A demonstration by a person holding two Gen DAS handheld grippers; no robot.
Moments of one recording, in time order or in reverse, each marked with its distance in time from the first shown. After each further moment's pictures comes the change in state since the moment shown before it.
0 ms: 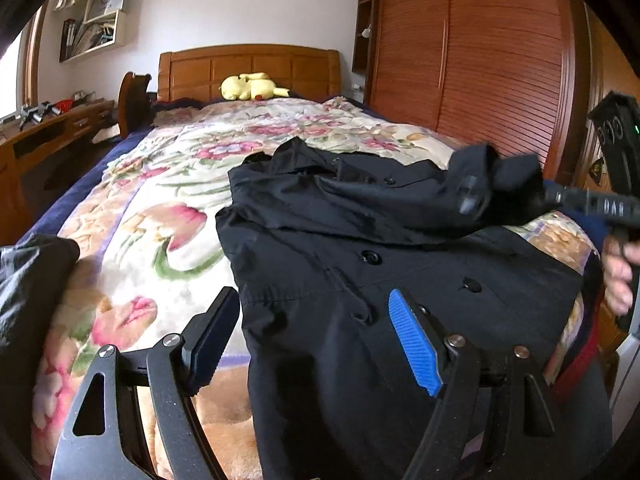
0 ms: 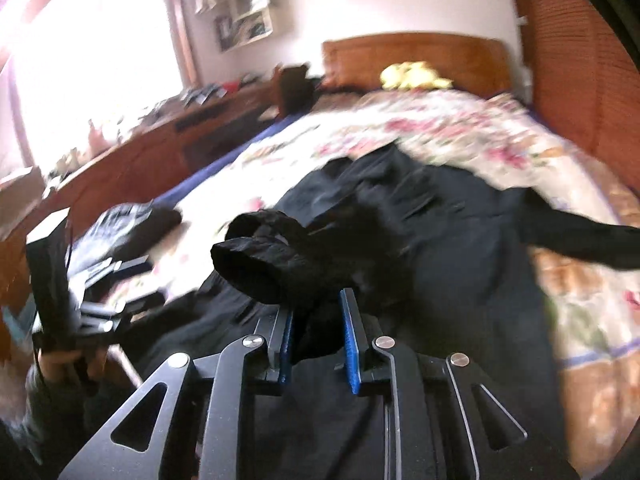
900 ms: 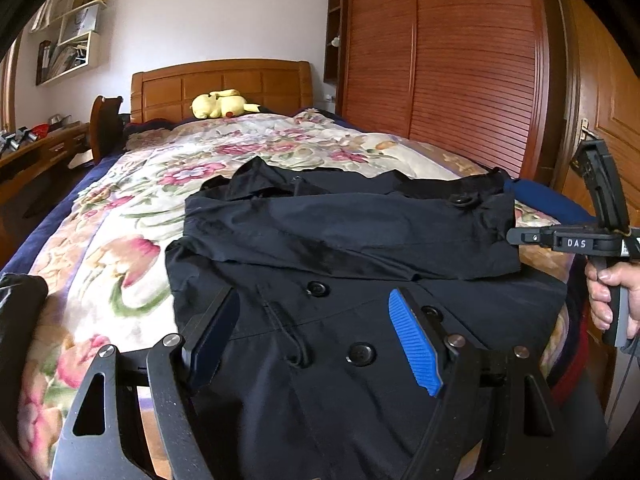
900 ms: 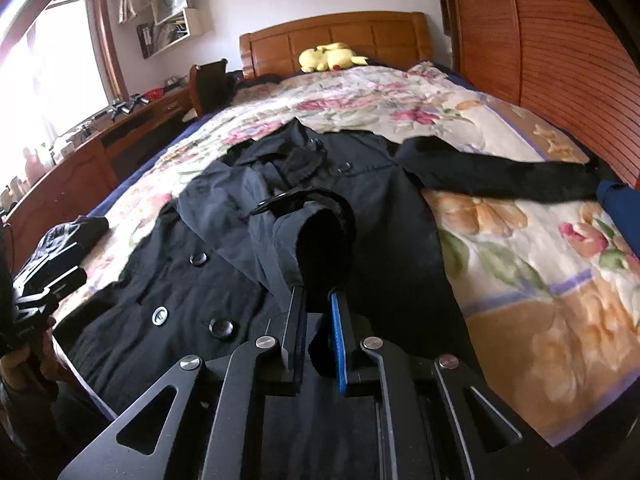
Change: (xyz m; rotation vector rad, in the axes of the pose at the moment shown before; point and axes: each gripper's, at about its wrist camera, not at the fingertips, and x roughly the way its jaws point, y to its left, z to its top) left arm 0.019 -0.053 0.023 0.057 -0.036 -0.062; right arm -0.031 -0.047 -0.021 0.140 0.075 -0.192
